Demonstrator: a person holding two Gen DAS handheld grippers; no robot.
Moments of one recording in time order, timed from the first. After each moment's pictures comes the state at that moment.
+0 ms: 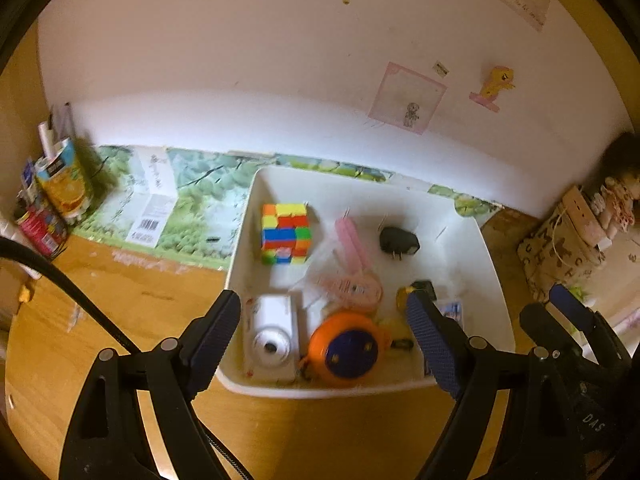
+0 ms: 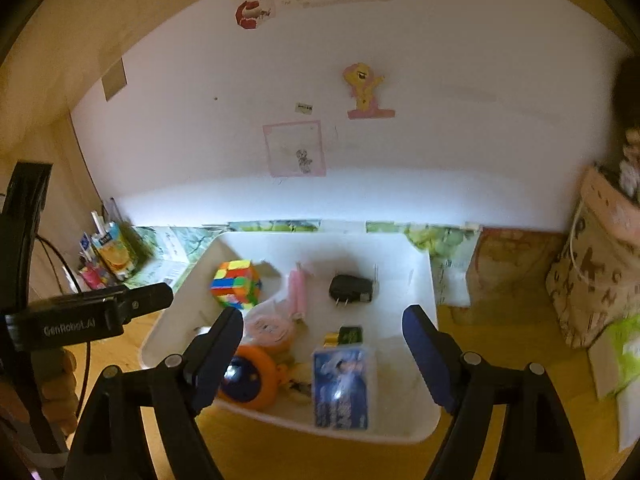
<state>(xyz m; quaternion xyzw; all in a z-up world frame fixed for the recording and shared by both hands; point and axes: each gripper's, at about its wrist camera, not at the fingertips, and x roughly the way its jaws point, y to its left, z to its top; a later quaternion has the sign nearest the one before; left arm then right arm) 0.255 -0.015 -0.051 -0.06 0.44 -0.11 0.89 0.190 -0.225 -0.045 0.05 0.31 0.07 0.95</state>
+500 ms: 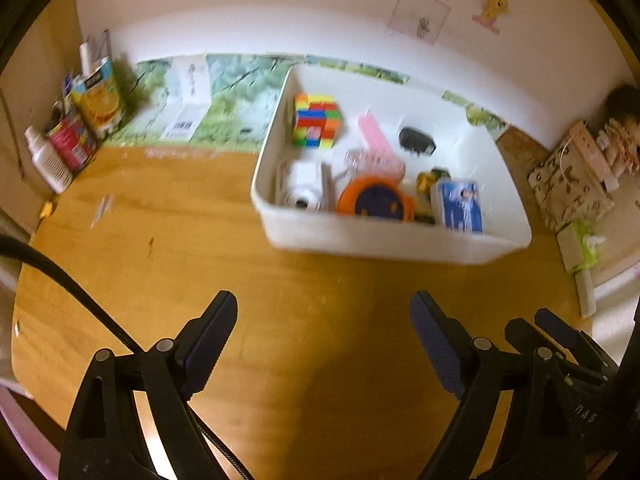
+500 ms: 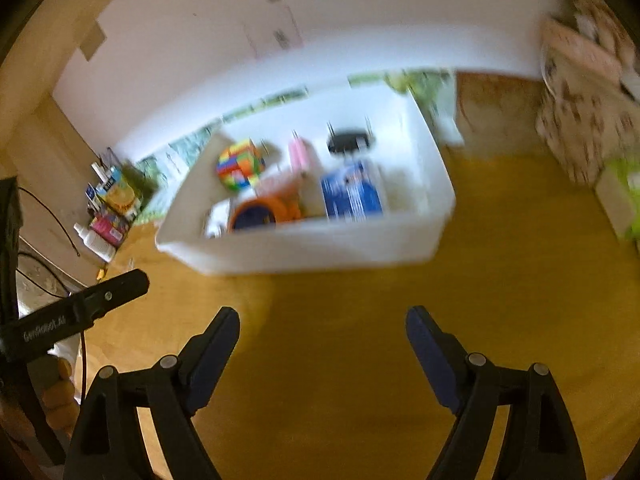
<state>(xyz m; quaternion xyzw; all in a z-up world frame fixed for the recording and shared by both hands) 0.165 0.007 -0.084 -0.05 0.51 -0.08 0.85 0.108 -0.220 -0.109 0.13 0.46 0.05 0.88</state>
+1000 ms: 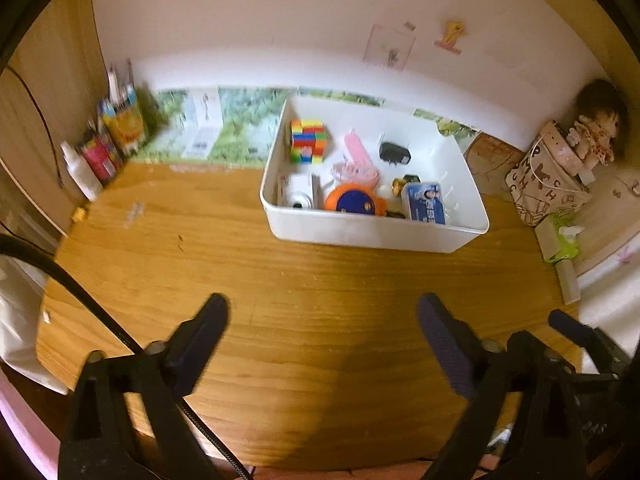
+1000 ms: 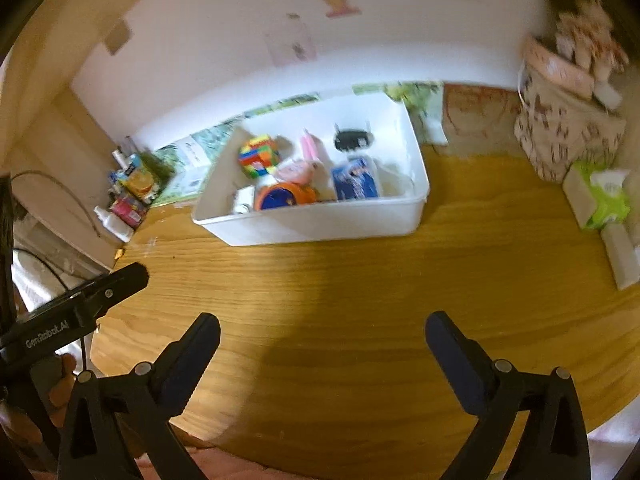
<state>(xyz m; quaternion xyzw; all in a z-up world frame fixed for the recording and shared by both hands) 0.104 0.009 -0.025 -0.04 0.50 -0.08 0.86 0.053 -0.215 -0.044 0.10 0.47 0.06 0.88</state>
